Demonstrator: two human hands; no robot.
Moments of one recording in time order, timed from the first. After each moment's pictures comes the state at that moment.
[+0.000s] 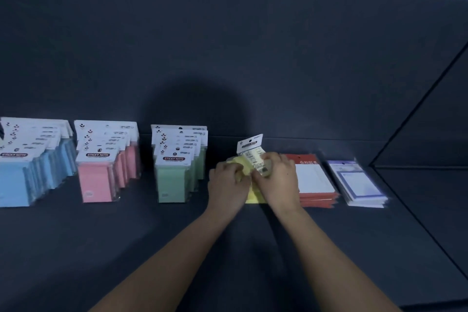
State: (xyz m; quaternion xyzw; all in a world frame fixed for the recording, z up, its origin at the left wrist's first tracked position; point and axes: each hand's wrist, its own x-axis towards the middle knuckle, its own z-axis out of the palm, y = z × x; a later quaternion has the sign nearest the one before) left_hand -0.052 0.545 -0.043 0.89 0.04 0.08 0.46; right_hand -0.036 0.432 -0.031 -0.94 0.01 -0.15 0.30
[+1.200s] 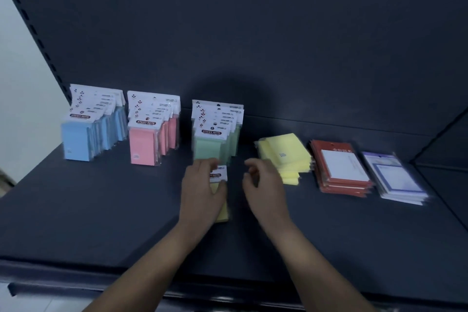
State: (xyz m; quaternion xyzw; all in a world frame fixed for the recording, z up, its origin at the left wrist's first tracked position) left_hand -0.139 0.617 -0.065 0.88 0.07 0.24 0.39; right_hand -0.103 0.494 -0.053 -0.89 -0.14 -0.11 0.43
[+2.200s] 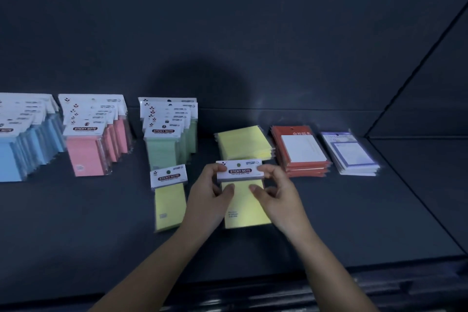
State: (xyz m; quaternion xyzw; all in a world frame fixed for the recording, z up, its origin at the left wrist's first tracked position) left_hand -0.116 0.544 -0.065 0.80 0.05 0.07 0.59; right_hand -0.106 0.397 -0.065 -0.81 -0.01 -0.02 0.59
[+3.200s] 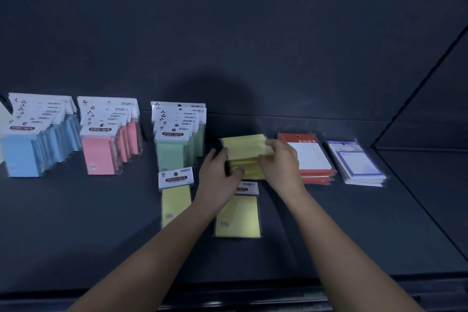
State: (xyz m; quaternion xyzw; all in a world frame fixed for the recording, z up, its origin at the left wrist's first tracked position) left_hand -0.090 0.540 -0.053 0.85 0.01 0.09 0.51; right_hand -0.051 0.406 -0.038 -0.93 0.00 -0.09 0.36
